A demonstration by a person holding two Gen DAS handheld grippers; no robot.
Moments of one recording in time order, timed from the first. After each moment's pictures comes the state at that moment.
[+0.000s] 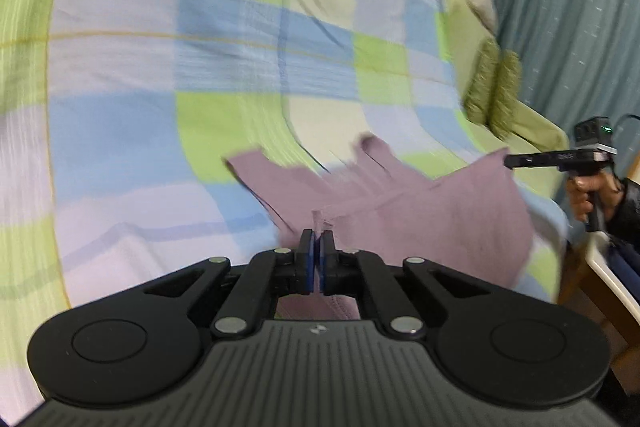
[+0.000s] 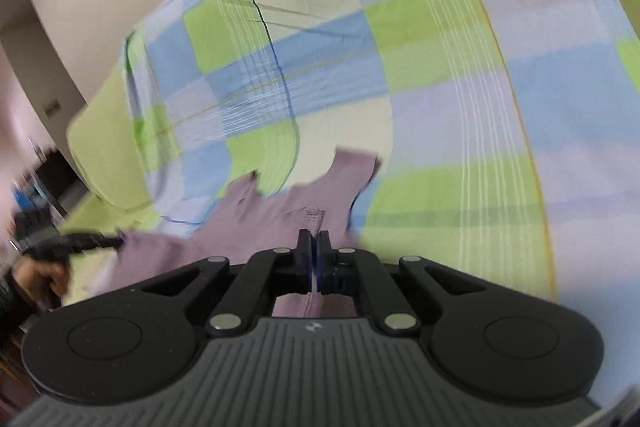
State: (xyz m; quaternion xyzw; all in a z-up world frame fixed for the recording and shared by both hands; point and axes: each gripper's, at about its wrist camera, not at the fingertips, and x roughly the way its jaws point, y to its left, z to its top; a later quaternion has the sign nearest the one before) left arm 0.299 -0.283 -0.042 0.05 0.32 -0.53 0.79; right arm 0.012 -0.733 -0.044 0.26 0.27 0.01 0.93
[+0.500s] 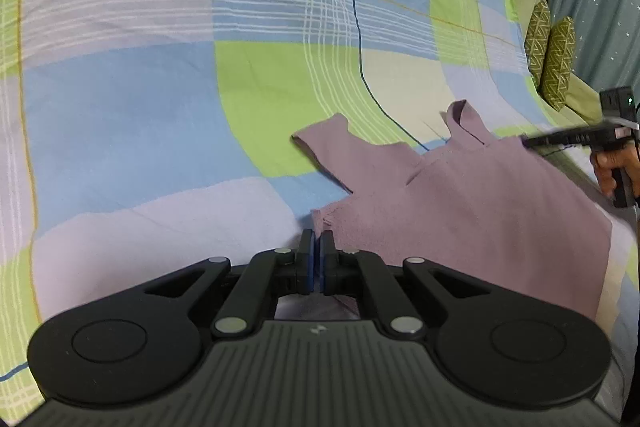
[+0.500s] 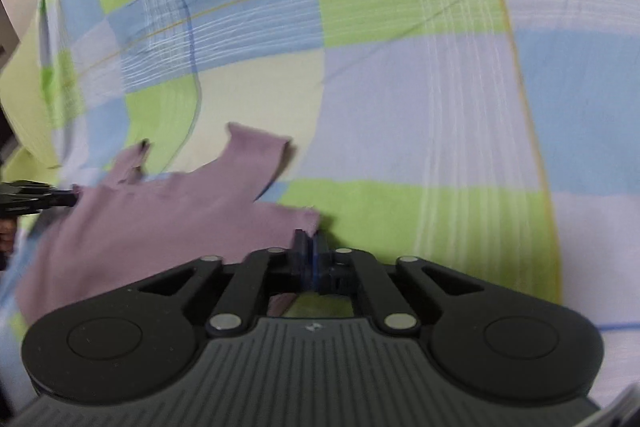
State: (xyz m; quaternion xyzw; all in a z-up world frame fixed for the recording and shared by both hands) left arm 0.366 -0.339 -0.114 0.09 0.36 -0.51 0.78; right arm 0.116 -0.764 -0.116 0.19 0.35 -0.05 0.92
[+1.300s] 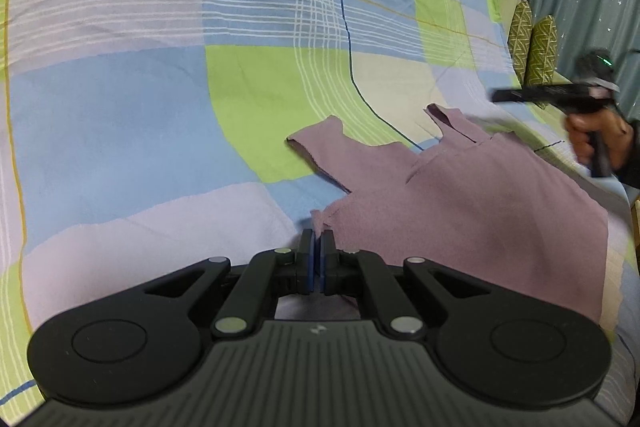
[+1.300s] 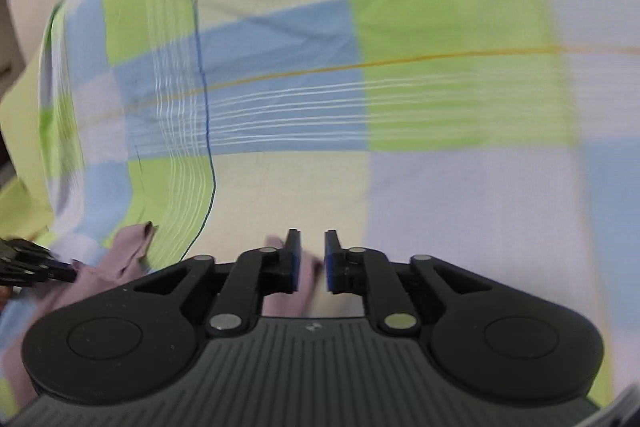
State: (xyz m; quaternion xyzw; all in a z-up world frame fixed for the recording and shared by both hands) left arm 0.370 -0.335 -0.120 0.09 0.34 -0.53 0.77; right arm 0.139 -0.761 -0.097 0.23 0.28 -0.06 0.93
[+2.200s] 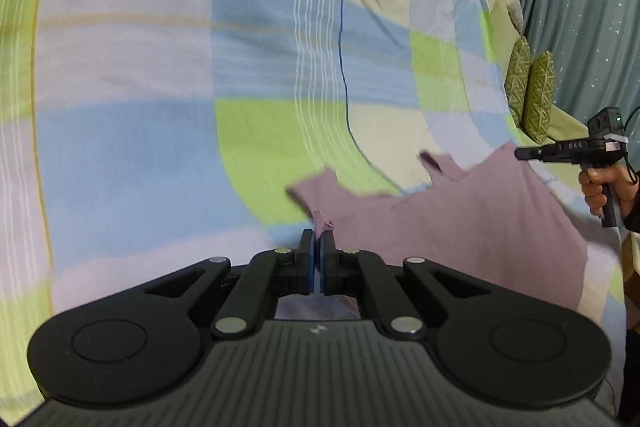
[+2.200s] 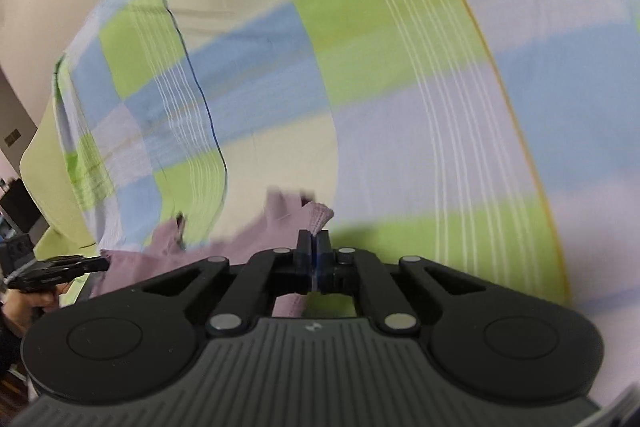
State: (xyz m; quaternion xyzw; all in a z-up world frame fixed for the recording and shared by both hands) left arm 0.378 -0.328 -0.080 0.06 0.28 -0.52 0.80; right arm 0.101 -0.771 -0.095 0.29 0.25 -0.04 0.92
